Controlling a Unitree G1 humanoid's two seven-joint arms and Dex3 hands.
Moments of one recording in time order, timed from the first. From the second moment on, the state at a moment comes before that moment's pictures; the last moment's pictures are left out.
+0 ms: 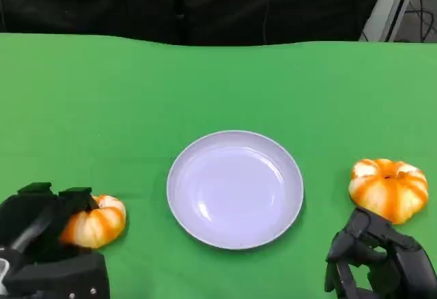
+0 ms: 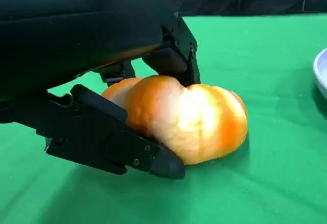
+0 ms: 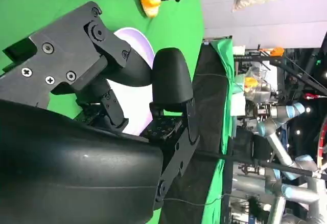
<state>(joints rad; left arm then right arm) -0.19 0.51 -0.31 0.61 0.71 -0.33 0.32 0.28 0.03 0.07 0.07 0.11 -0.55 0.24</state>
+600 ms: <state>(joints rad) -0.15 0.50 -0.25 0.24 0.70 -0.26 0.29 0.28 0.03 0.07 0.07 0.11 -0.54 0.24</state>
